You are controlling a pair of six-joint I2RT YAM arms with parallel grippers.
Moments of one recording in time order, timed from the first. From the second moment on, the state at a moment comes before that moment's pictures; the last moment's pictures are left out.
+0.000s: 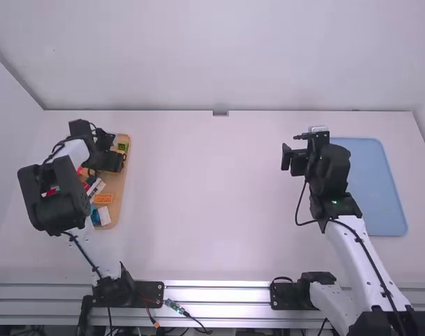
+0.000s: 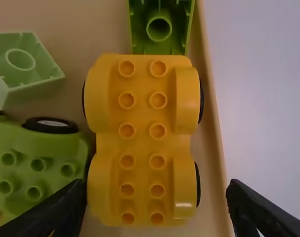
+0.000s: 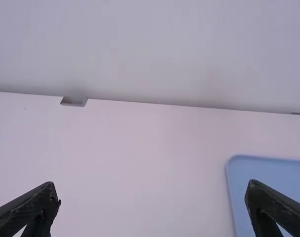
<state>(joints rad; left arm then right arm) 0.41 2.01 1.34 -0.54 0.16 0.48 0.06 1.09 0.69 0.01 -0.07 -0.06</state>
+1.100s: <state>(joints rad) 0.42 2.07 1.33 -0.48 0.19 0.46 0.06 1.09 0.69 0.01 -0.07 -0.06</state>
